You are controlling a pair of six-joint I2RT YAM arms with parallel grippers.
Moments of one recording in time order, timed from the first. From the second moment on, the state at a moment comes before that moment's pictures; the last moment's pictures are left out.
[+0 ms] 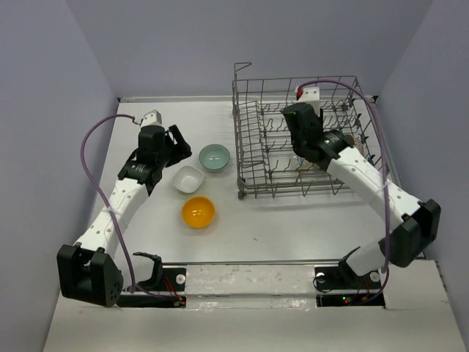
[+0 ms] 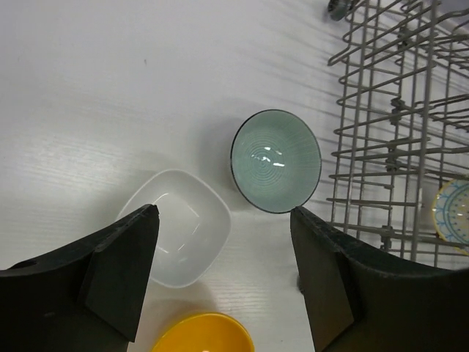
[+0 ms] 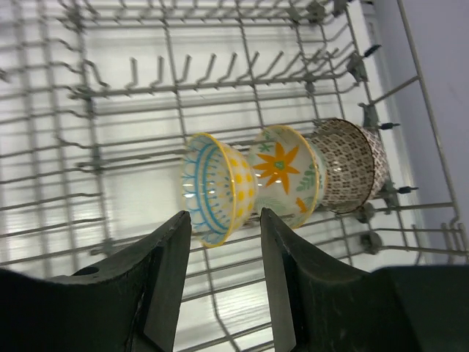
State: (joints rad) left arm -0.24 1.17 0.97 -0.33 -0.09 -0.55; right arm 0.62 1.53 1.48 -0.65 0.83 0.23
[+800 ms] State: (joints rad) left arm -0.23 1.52 1.07 -0.34 0.00 -0.60; right arm 0.62 1.14 1.32 -0.53 0.48 0.32
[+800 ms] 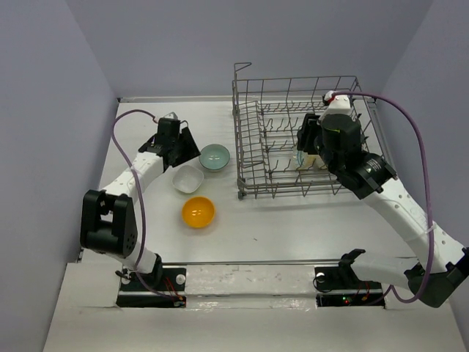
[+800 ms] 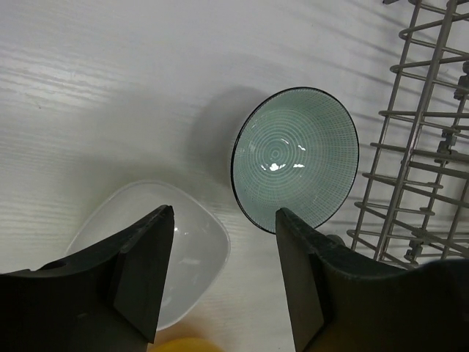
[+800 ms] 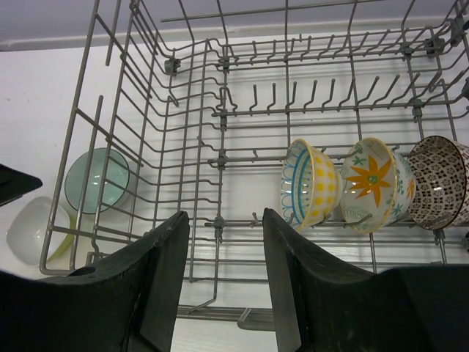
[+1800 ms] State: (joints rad) left arm -0.27 1.80 1.28 -0.41 -0.02 -0.59; right arm 0.62 1.09 1.26 -0.50 0.45 0.32
